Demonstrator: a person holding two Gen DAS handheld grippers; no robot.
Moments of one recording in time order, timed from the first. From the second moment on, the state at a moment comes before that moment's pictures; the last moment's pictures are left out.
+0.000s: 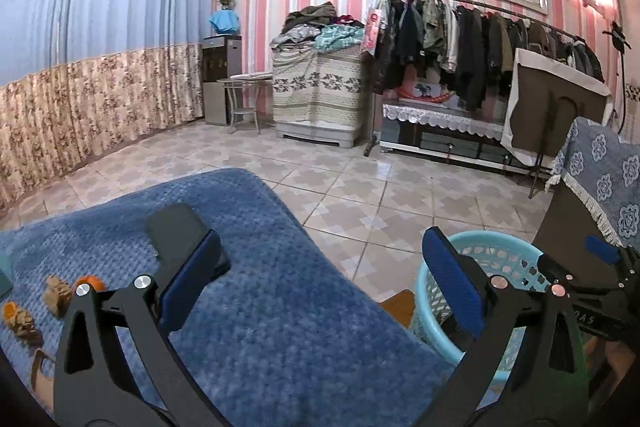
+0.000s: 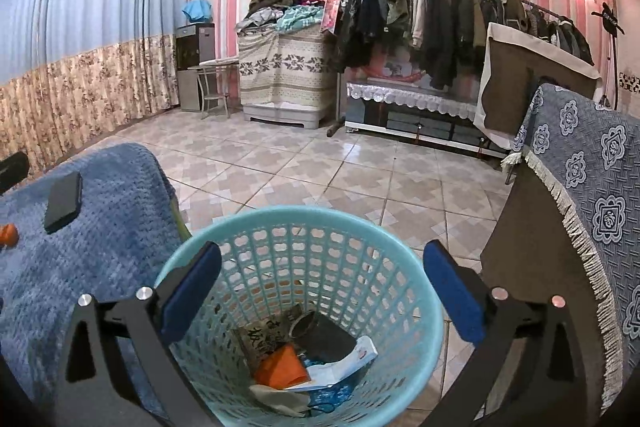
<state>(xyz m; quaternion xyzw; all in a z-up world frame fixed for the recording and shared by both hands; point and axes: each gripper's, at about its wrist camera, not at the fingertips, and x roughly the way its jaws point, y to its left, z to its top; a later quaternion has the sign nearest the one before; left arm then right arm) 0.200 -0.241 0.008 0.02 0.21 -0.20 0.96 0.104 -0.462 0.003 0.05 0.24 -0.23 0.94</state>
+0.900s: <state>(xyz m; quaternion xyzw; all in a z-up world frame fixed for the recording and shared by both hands) 0.184 -0.042 -0.021 0.00 0.26 -0.05 0.97 0.122 -0.340 0.001 0.03 0.25 -0.13 0.96</state>
